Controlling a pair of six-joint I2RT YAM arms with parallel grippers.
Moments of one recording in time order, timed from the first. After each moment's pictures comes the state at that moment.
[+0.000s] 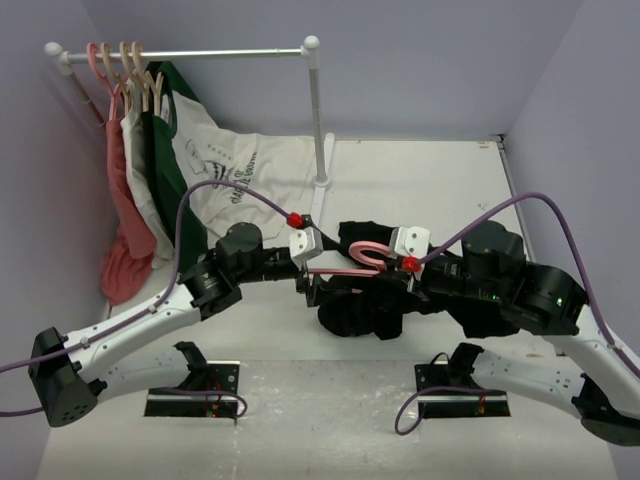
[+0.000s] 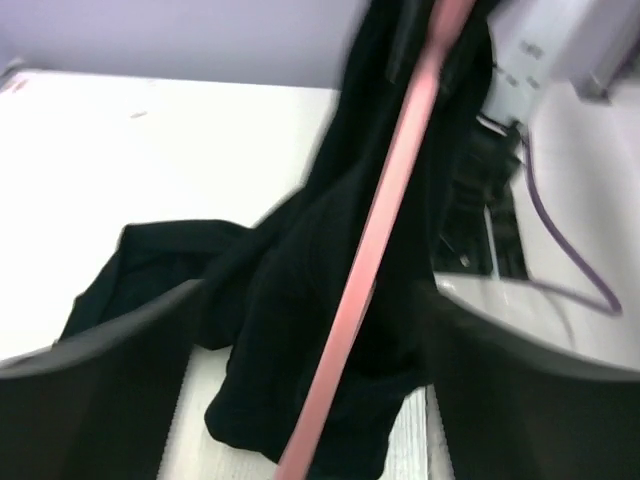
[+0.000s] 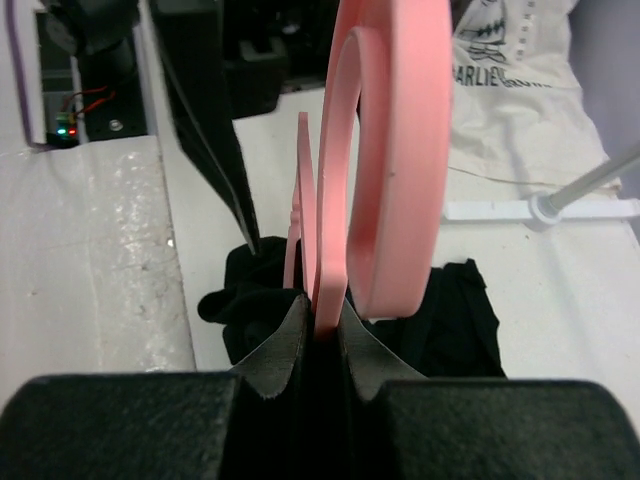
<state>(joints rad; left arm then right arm) -0.89 1.04 0.81 0.11 0.59 0.06 0.95 0.84 1.32 -0.90 -0.24 -0.35</state>
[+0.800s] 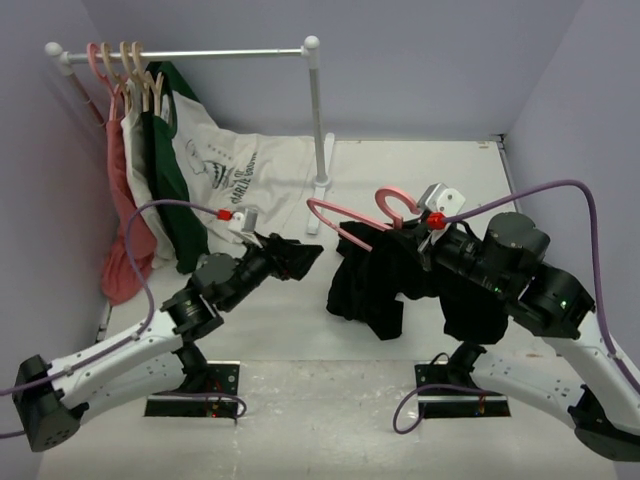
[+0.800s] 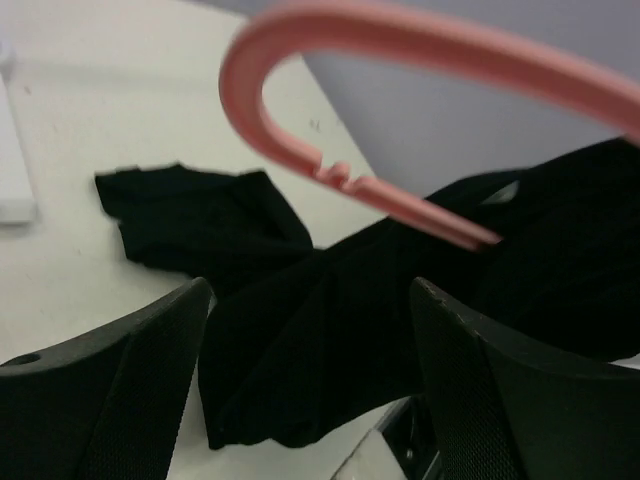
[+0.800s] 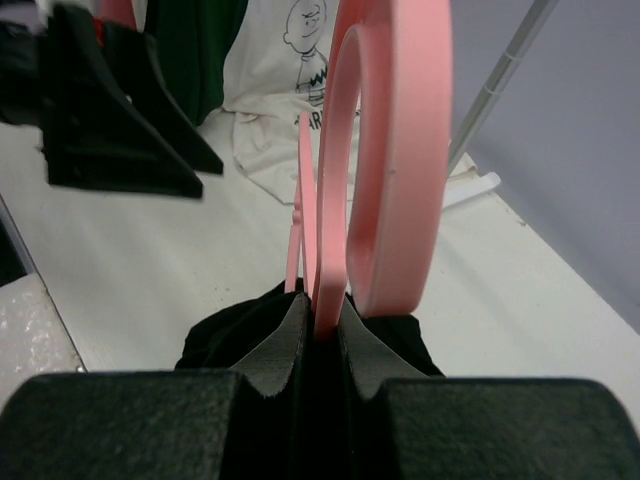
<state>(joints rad) -0.90 0.77 0.55 0.22 -0.19 -0.69 0.82 0.81 1.28 -0.66 -0.05 -0.21</state>
